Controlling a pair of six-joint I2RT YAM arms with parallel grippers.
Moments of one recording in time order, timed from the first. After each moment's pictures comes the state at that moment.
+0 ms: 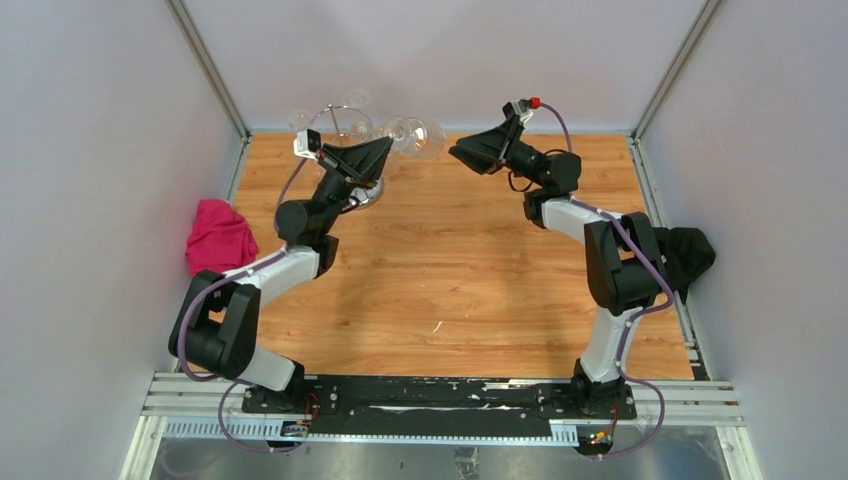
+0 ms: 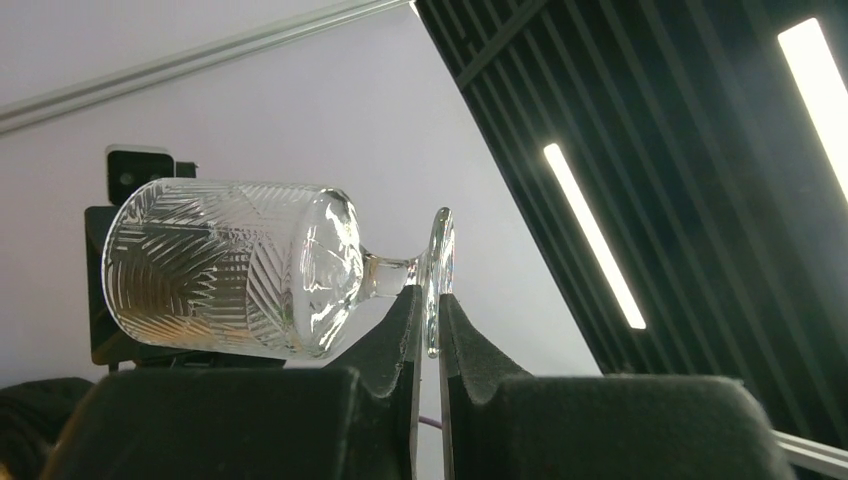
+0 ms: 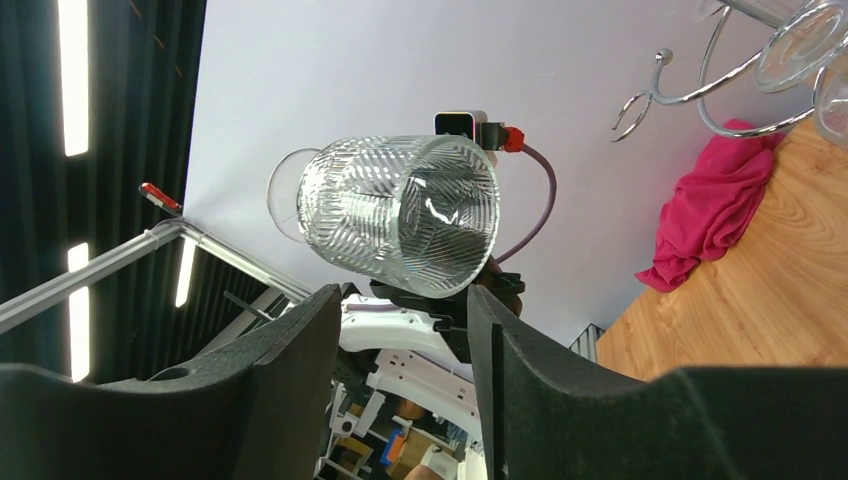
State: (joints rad) left arm -0.35 1.46 0.75 1.43 0.30 -1.77; right arm 0.27 1.88 1.18 1.42 -0.90 1.81
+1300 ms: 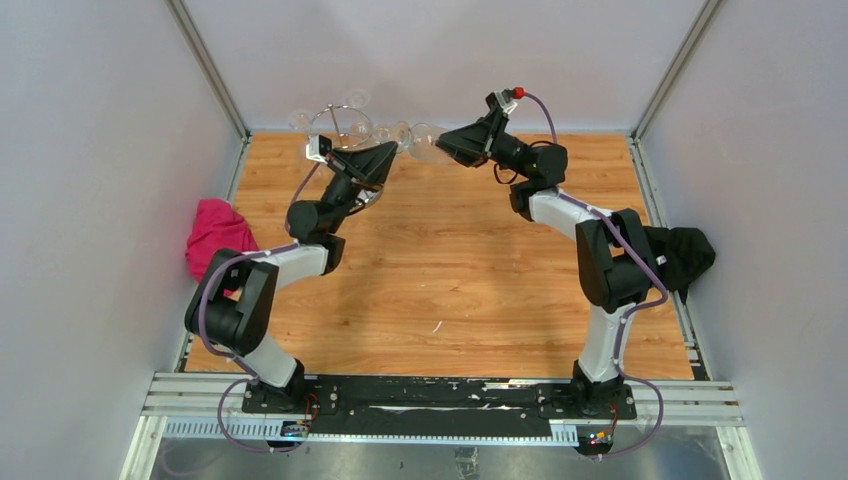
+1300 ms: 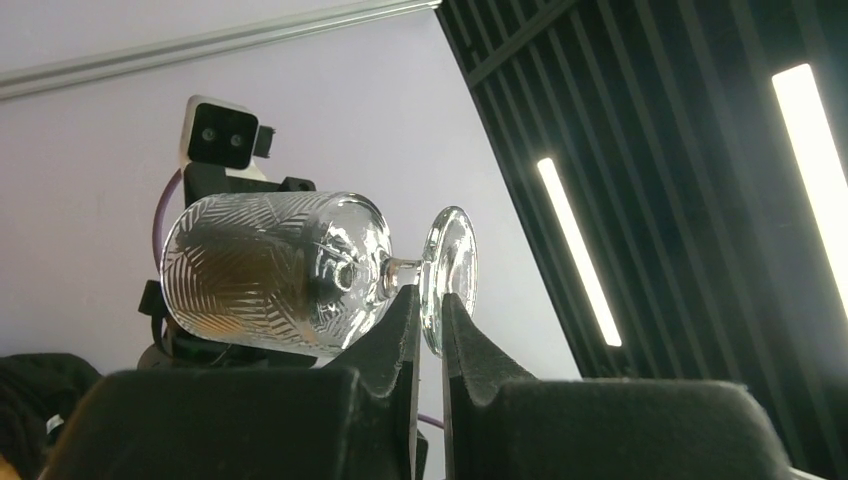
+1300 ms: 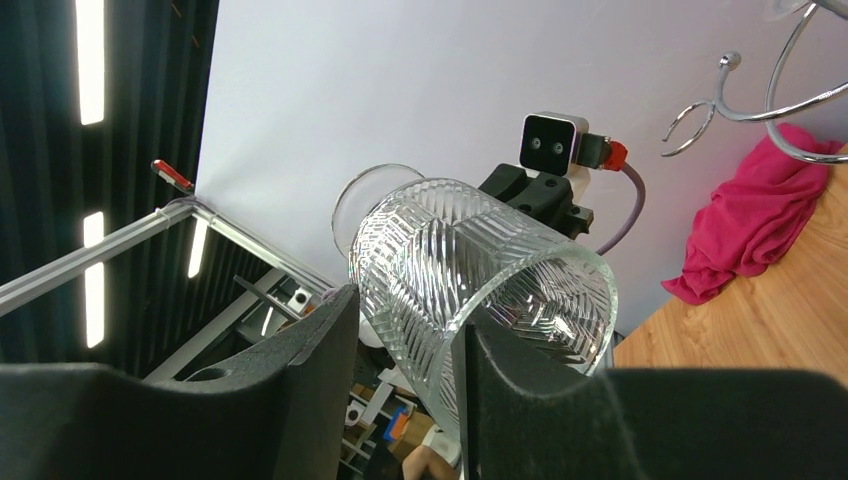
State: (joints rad) left arm -0.34 1.59 0.74 1.53 0.31 -1.85; right arm 0.35 1.91 1.30 1.40 -0.88 1.82
